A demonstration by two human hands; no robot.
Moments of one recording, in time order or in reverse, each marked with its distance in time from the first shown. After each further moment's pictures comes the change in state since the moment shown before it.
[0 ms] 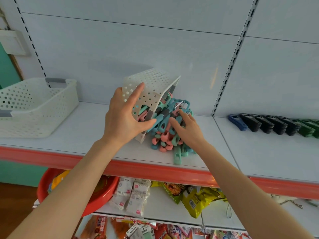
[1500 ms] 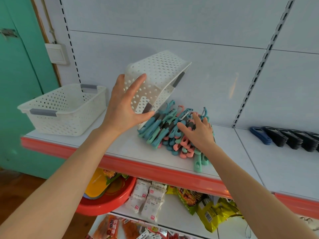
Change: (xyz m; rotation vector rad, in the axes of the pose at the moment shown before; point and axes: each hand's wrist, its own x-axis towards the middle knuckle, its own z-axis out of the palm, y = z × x) left_hand 0.019 -0.034 -0.057 0.012 0.069 0.104; right_hand 0.008 -0.031 0.016 -0.162 0.014 0.041
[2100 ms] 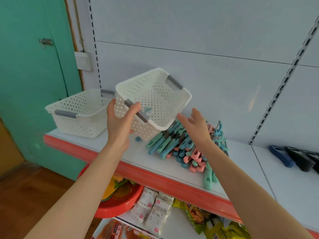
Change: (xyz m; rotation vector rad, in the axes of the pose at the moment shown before) left_hand -0.022 -0.001 0.000 -0.827 0.415 -0.910; right_hand 0.005 -0.061 -0.006 0.605 -0.113 -0.164
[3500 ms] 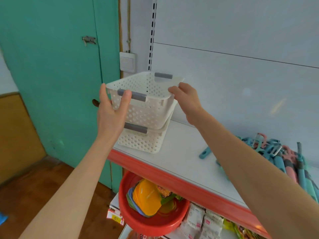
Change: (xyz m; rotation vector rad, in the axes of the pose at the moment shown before) left_hand 0.139 0.047 -0.184 0.516 0.101 0.317; right_hand 0.074 -0.134 0.222 0.185 -0.129 -0.135
